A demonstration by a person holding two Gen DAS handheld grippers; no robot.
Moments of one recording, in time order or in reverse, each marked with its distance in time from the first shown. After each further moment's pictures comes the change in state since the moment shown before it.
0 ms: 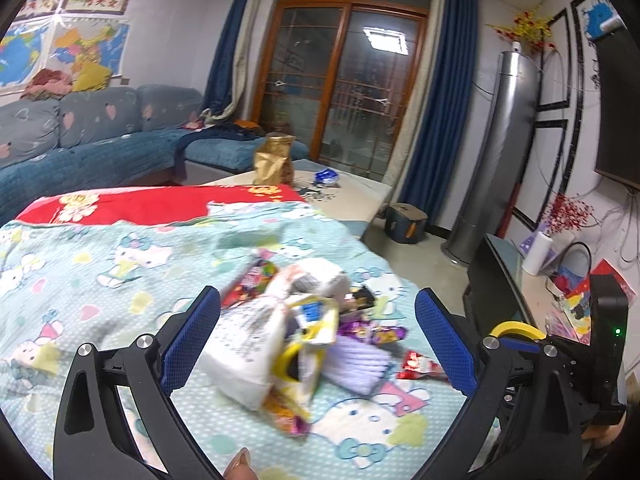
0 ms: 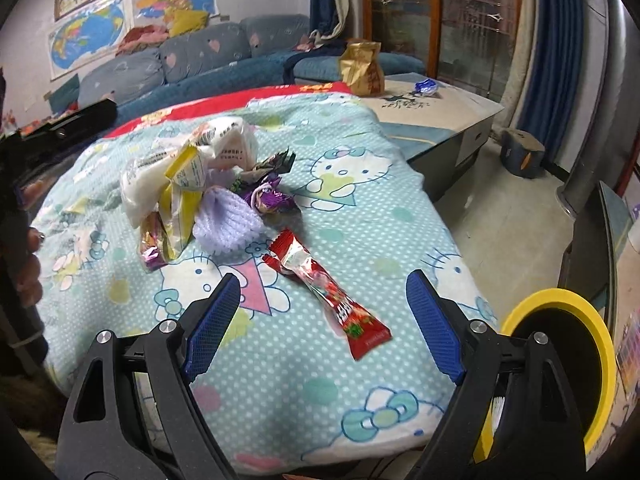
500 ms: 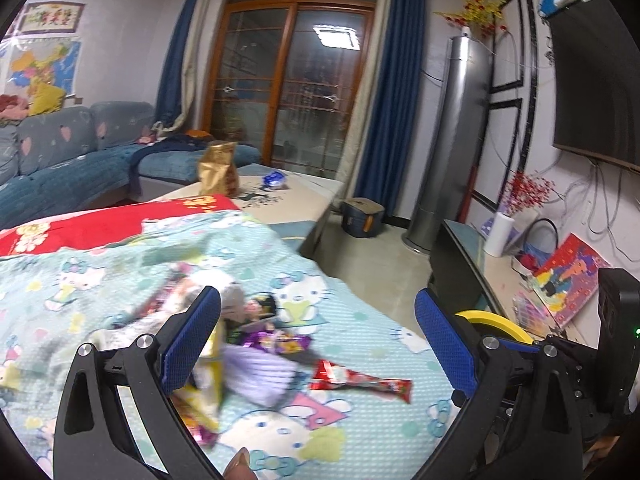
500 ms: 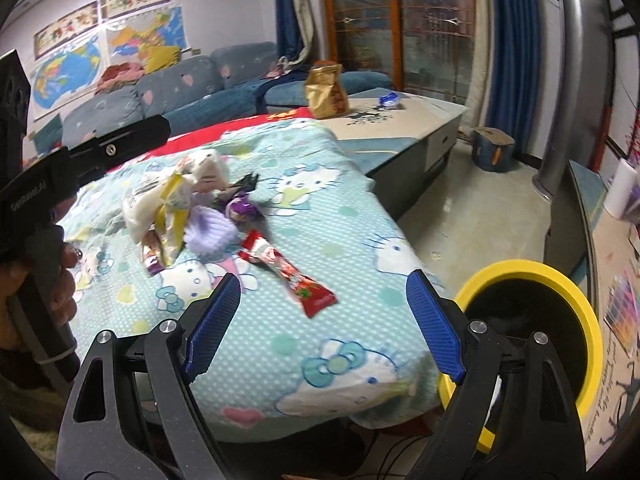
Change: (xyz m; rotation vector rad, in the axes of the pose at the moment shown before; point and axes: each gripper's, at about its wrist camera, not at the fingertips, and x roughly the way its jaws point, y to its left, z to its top) left arm 0.005 -0.078 -0.002 0.103 -0.008 -0.134; right arm -0.060 -0.027 -0.025 0.108 -0.099 -0.051
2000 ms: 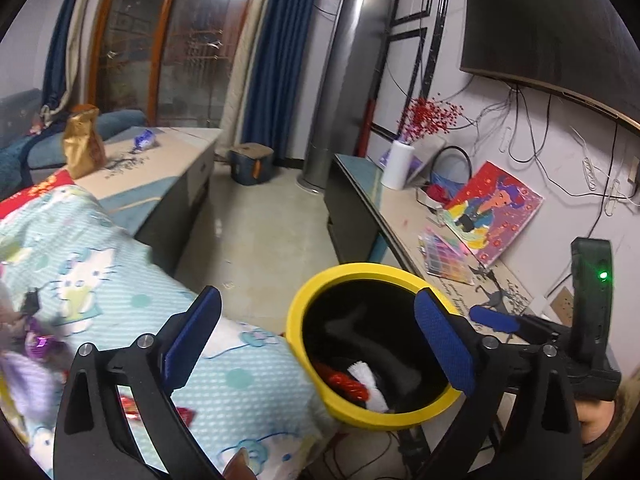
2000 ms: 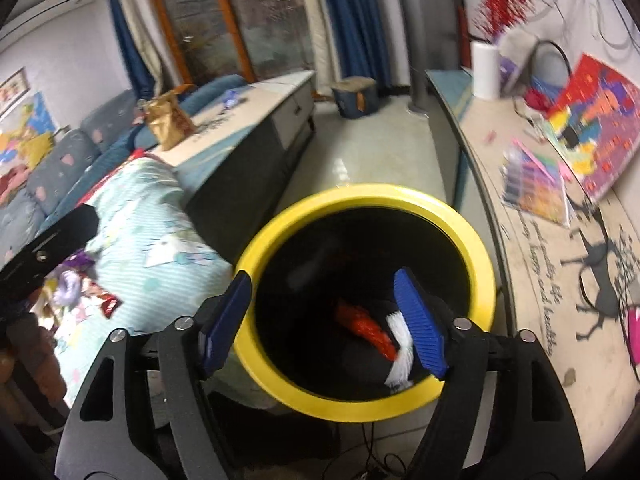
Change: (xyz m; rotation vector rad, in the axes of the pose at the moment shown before) left arm 0.097 -0.173 -0.035 0.158 0.206 -0.350; right arm -0.045 -0.185 -0.065 0.442 0.003 -0.290
